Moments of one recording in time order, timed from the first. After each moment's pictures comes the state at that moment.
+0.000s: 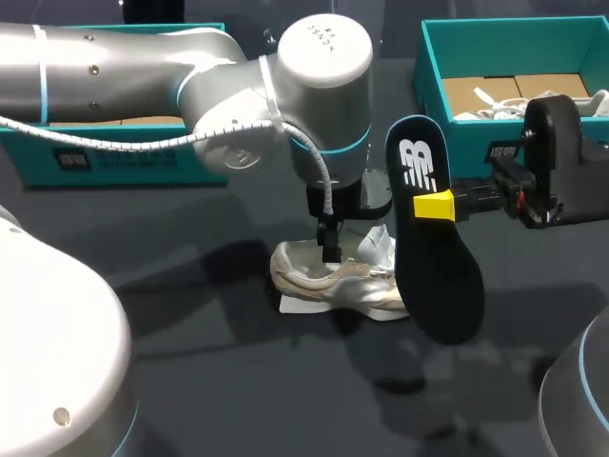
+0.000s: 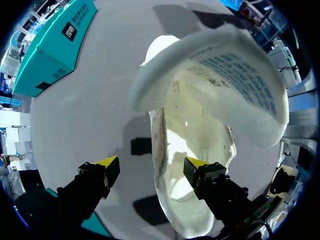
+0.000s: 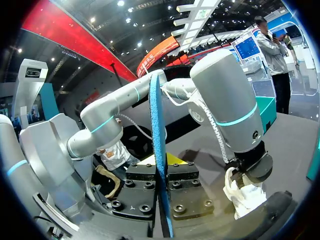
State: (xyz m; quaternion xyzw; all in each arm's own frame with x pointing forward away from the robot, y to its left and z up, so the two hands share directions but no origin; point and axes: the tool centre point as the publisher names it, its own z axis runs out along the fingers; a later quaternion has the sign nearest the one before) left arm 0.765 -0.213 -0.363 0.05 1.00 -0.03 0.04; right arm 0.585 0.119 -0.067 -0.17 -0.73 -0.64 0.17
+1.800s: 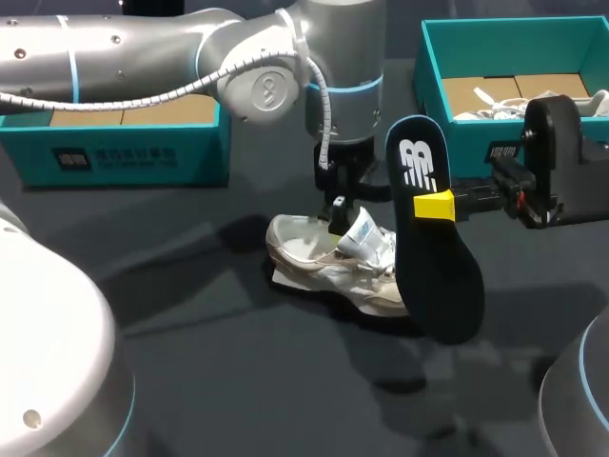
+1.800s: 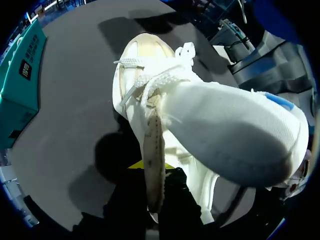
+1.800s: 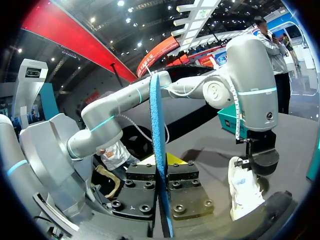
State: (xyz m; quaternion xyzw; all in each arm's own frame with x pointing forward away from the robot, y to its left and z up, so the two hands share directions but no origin) left arm 0.752 -0.224 -0.342 0.22 0.97 -0.04 -0.12; right arm 0.585 0.119 -0.067 -0.17 -0.73 -0.64 0.17
